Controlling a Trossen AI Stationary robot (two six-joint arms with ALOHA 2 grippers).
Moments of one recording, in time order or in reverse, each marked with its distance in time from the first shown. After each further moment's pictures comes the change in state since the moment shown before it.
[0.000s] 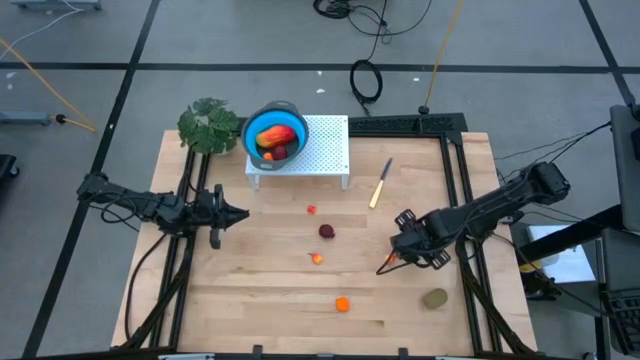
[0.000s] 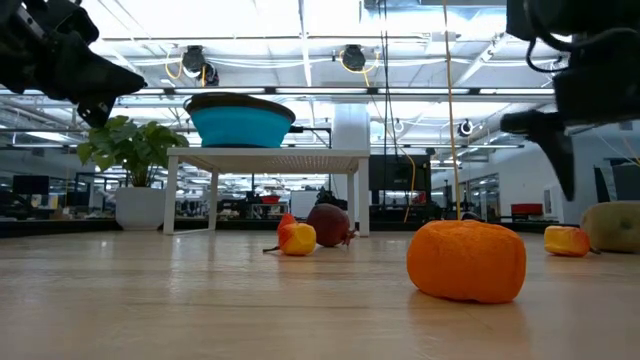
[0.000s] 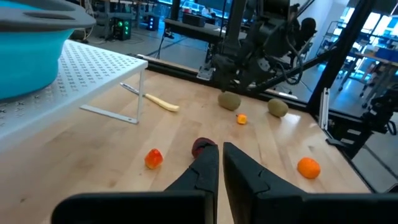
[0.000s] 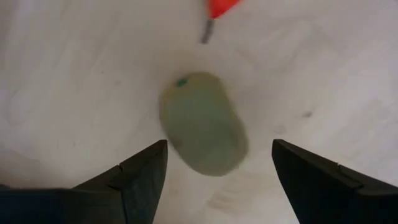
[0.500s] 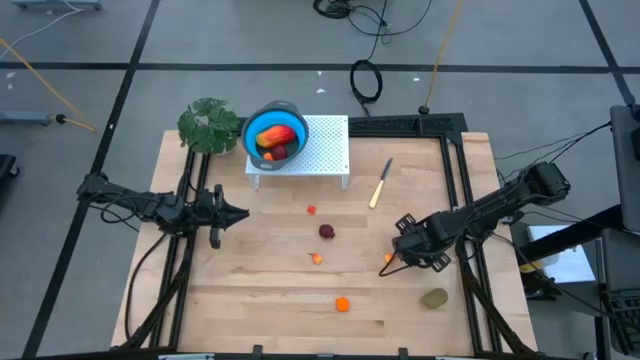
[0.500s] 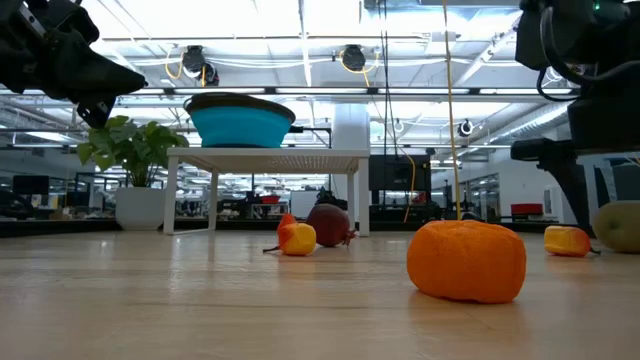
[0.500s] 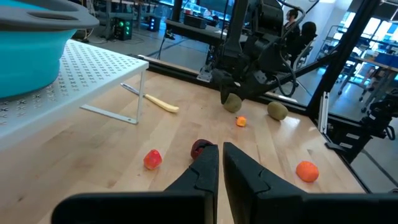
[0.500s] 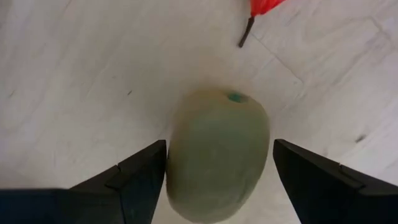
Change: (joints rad) left arm 0.000 0.000 0.000 0.007 -0.006 -0.013; right arm -0.002 0.000 -0.125 0.153 -0.042 -0.016
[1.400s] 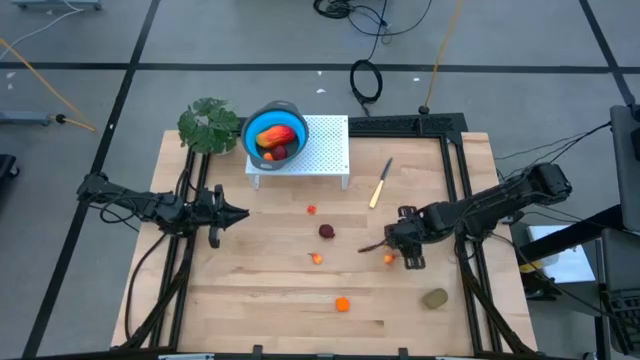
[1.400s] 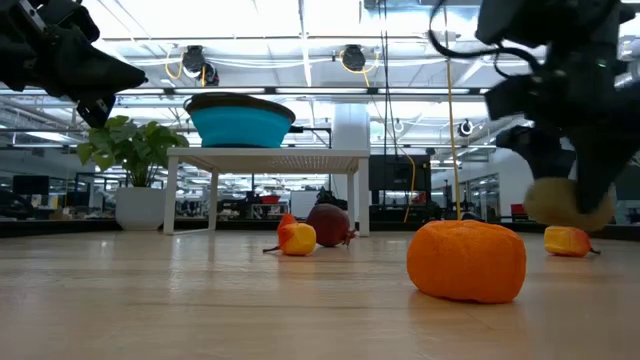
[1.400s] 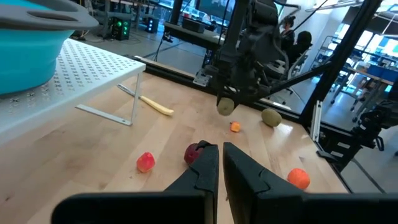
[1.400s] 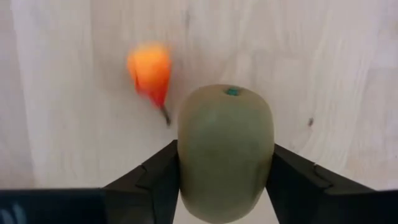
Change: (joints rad) left arm 0.000 0.000 0.000 0.022 0.007 -0.037; right arm -0.104 -0.017 0.069 0.119 -0.025 0.541
